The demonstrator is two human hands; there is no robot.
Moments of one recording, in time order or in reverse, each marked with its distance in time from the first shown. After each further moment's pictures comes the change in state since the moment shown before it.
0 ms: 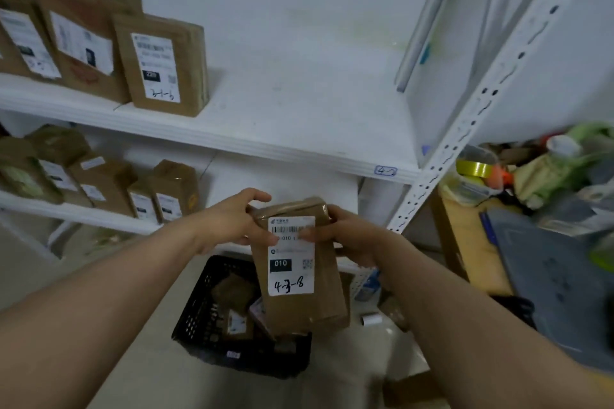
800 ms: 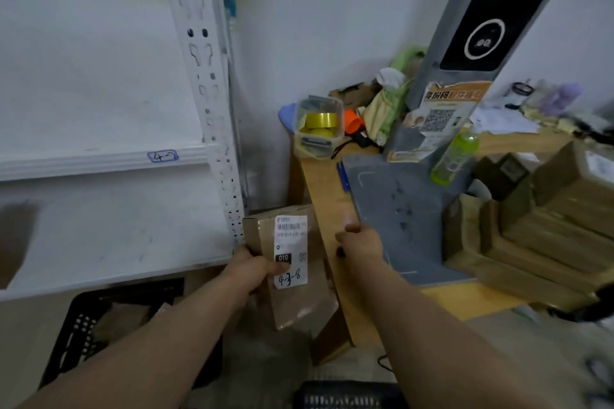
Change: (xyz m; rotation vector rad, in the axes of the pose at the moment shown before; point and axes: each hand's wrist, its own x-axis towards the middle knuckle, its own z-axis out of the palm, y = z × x) left_hand 0.123 0.084 0.393 -0.214 -0.074 -0.230; right_hand -0.111 0.235 -0.300 0.229 1.012 0.301
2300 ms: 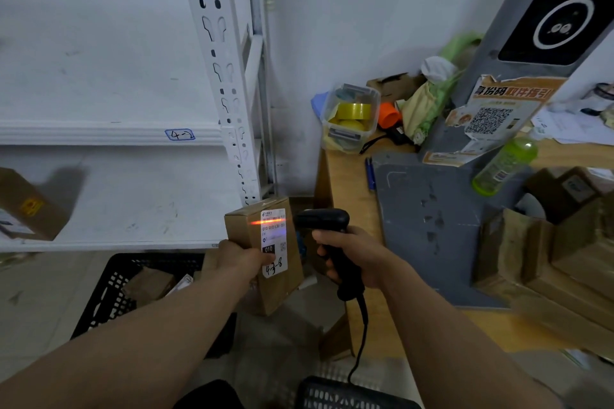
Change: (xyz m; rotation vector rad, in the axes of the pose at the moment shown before) left_hand 0.028 -0.018 0.011 -0.073 0.432 -0.068; right_hand -0.007 -0.016 -0.022 0.166 -0.844 -0.025
